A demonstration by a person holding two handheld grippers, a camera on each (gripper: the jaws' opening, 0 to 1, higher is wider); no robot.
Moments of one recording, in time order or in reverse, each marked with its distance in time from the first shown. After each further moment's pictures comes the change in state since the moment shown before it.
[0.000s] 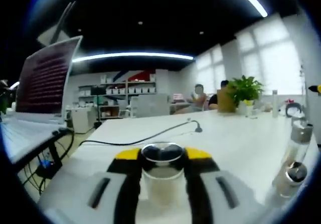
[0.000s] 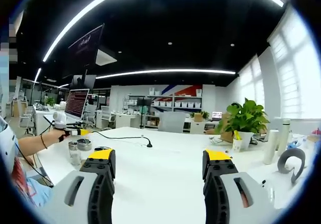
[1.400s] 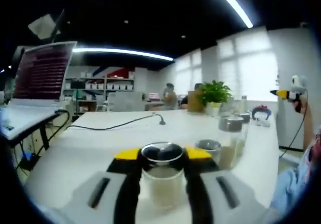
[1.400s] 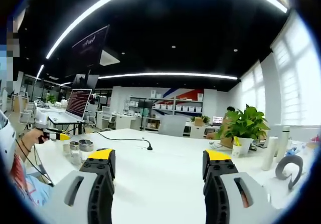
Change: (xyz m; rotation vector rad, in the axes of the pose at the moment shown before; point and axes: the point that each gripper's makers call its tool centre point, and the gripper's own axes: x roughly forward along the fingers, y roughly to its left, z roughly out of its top) left arm -0.113 -0.068 -0.012 -0.085 0.020 -0.224; right arm -0.005 0.006 0.010 -0.040 -0.026 0.007
